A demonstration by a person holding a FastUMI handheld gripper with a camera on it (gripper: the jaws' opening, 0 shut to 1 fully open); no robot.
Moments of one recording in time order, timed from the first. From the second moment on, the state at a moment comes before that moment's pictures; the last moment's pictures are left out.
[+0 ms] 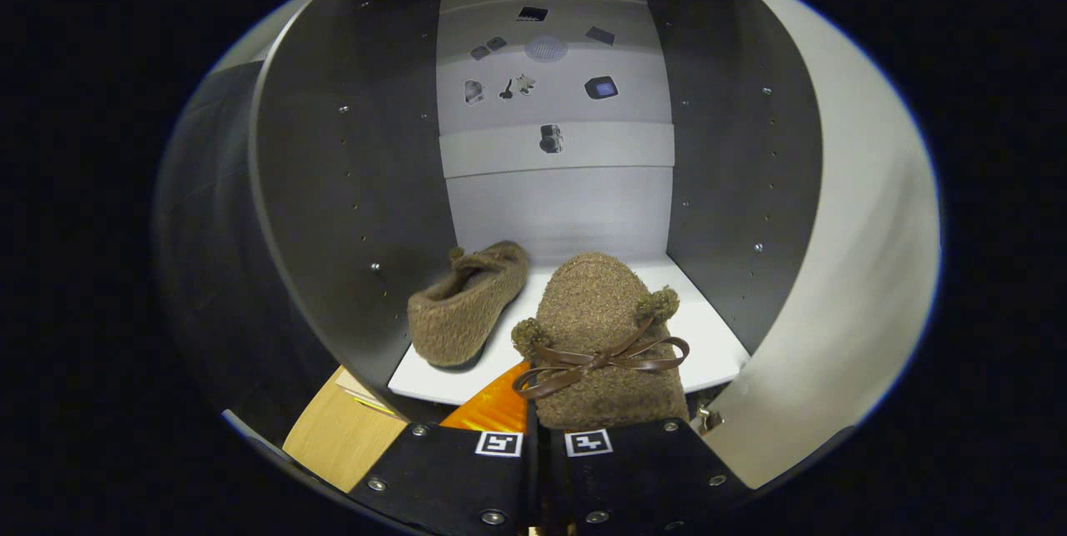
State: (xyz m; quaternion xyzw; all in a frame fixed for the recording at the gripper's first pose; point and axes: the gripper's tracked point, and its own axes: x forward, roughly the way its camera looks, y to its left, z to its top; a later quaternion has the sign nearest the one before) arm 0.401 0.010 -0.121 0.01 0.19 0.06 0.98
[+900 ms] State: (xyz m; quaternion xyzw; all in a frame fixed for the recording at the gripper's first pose) arm 0.552 -0.003 -0.161 -0.01 0.27 0.04 0.96
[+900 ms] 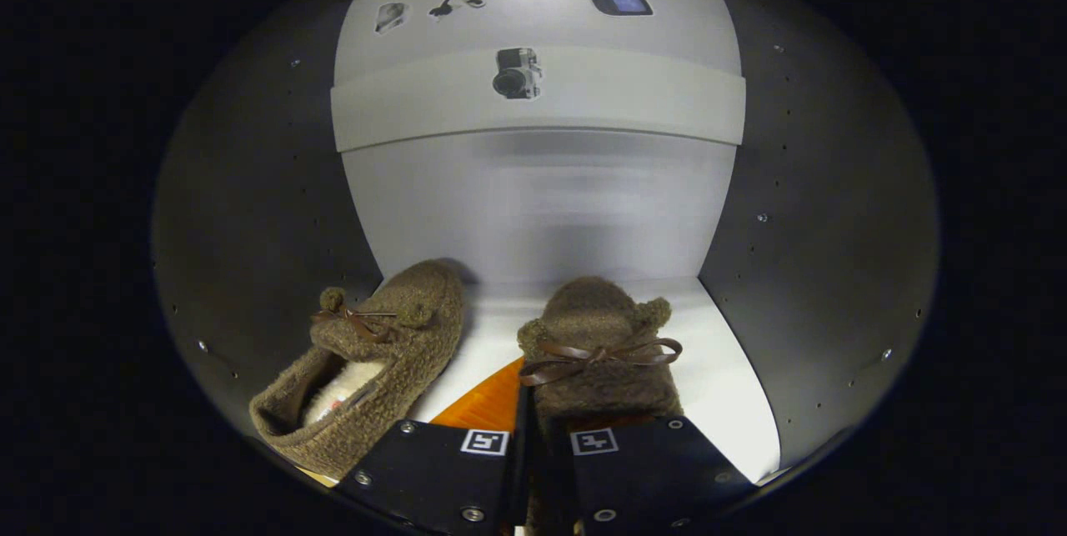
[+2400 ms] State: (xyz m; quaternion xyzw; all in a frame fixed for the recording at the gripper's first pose) arm 0.166 -0.021 -0.031 0.00 0.12 -0.02 0.99
